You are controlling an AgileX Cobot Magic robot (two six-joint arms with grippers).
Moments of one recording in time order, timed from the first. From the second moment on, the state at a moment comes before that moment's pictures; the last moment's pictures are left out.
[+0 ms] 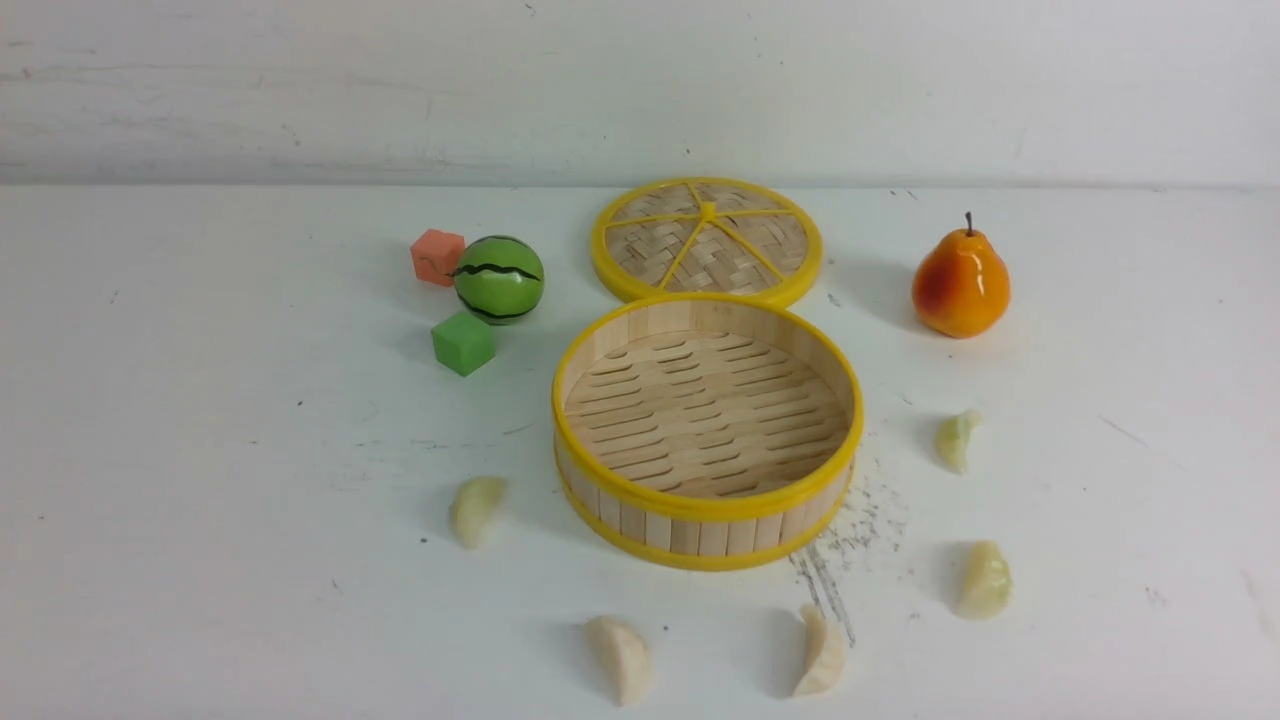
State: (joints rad) right arm -0.03 -0.01 0.02 0.02 0.38 -0.01; left arm -0.01 -0.01 0.03 0.03 0.38 -0.32
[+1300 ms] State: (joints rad) right arm -0.03 -0.01 0.02 0.02 0.38 -0.01; left arm -0.01 -0.01 0.03 0.03 0.38 -0.32
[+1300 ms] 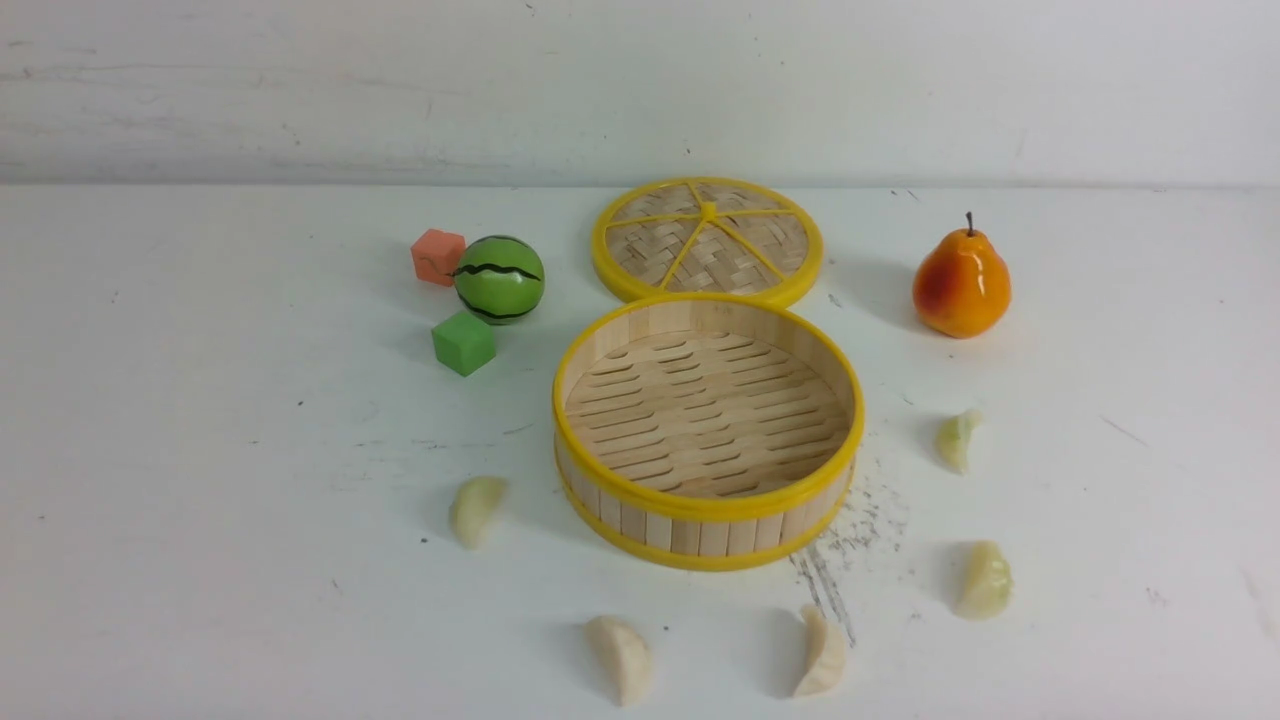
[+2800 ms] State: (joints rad) right arm -0.03 -0.01 -0.09 1.04 0.13 0.01; left arm -0.01 0.00 -0.32 -0.77 0.29 -0.07
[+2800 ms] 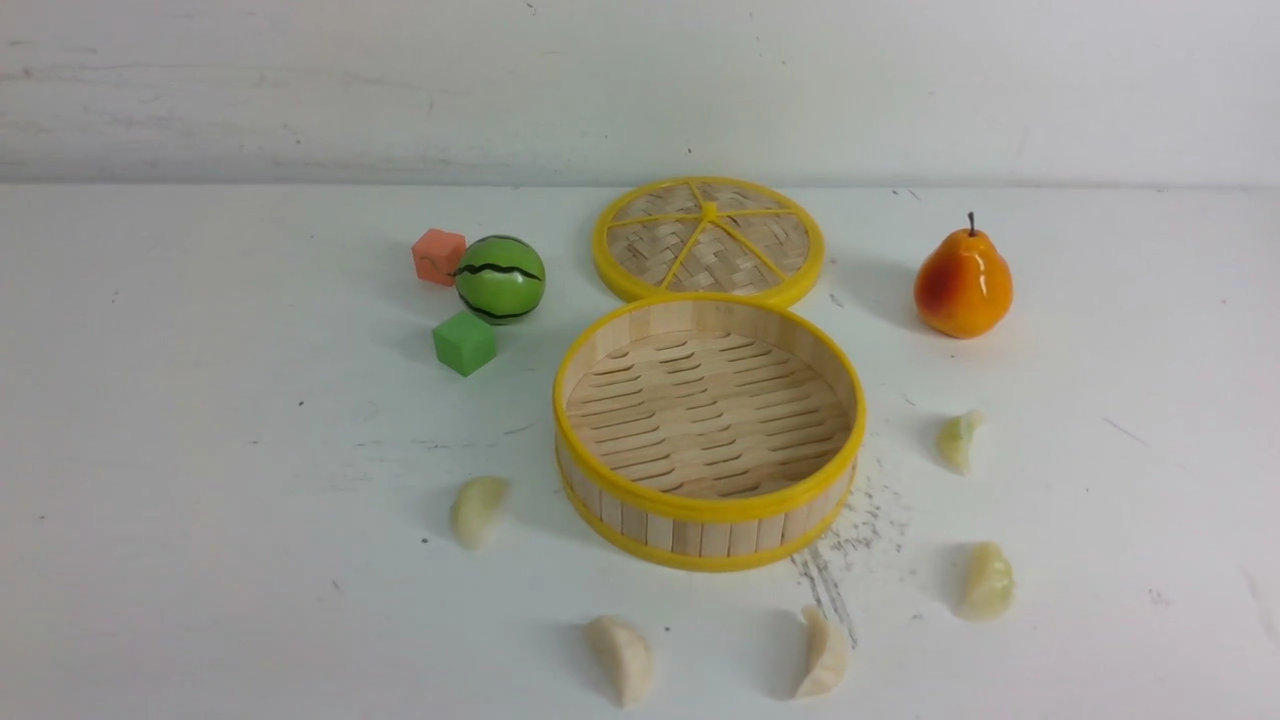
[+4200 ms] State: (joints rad) right arm 0.22 1.08 -0.88 0.37 1.12 -0.30; left arm -0.37 1.82 -1.47 -0.02 1.04 -0.13
